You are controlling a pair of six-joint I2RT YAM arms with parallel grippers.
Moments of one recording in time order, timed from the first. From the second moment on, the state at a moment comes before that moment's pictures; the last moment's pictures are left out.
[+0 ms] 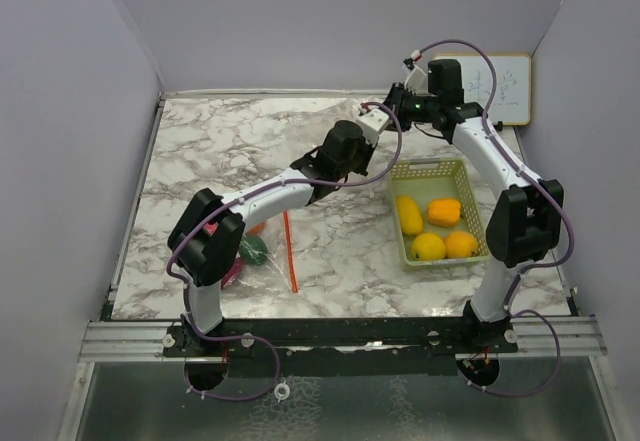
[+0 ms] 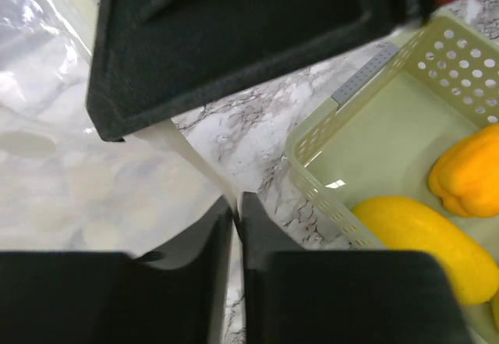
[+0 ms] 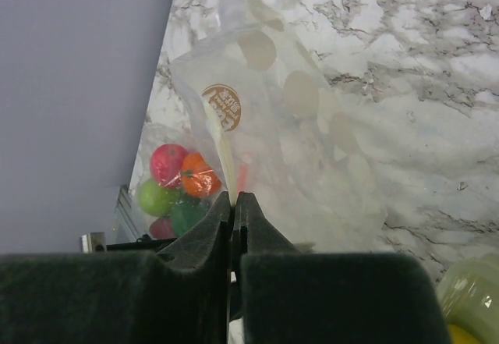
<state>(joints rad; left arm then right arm) -0.77 1.86 1.40 0.09 -0.09 -0.03 0.23 1.86 1.64 -0.35 -0.71 0.52</state>
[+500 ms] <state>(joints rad) -0.75 1.71 1.31 0.03 -0.02 -0.08 0.23 1.73 1.64 -0.42 -0.61 0.42</state>
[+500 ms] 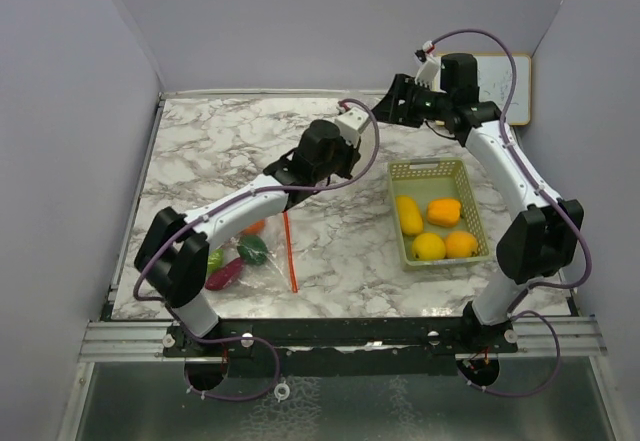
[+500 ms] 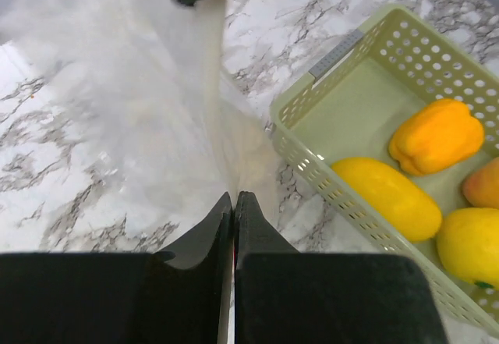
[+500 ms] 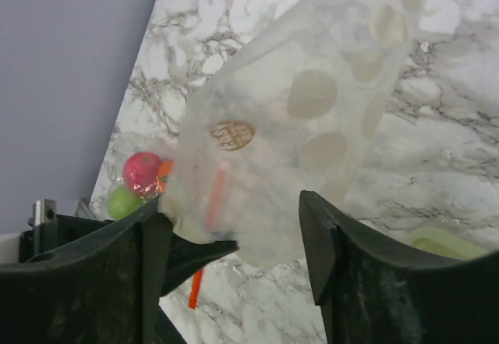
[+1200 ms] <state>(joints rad) -0.57 1.45 1.13 0.08 0.29 -0.34 0.35 1.57 1.53 -0.18 -0.78 0.39</state>
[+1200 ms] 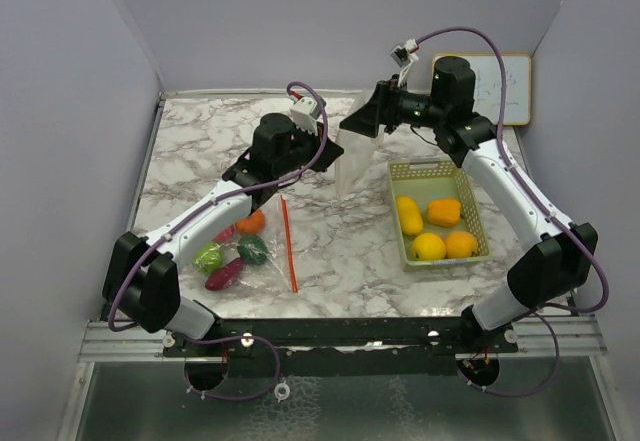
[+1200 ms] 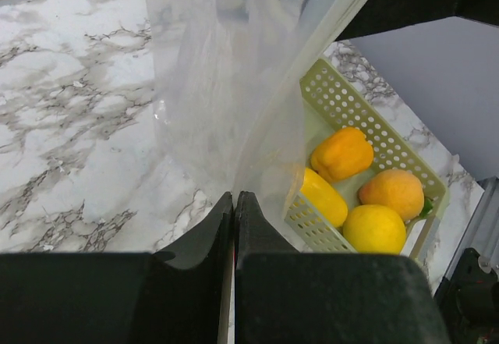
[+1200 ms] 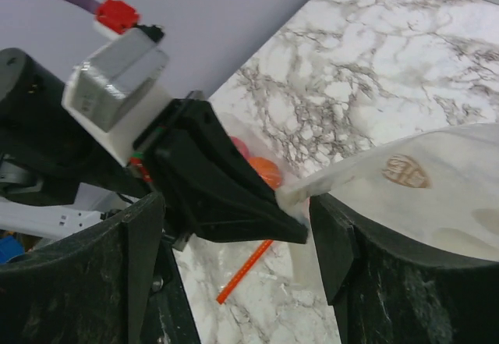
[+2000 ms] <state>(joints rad) -0.46 1.47 1.14 0.19 0.37 -0.63 0.37 1.41 1.32 -0.34 -0.66 0.20</state>
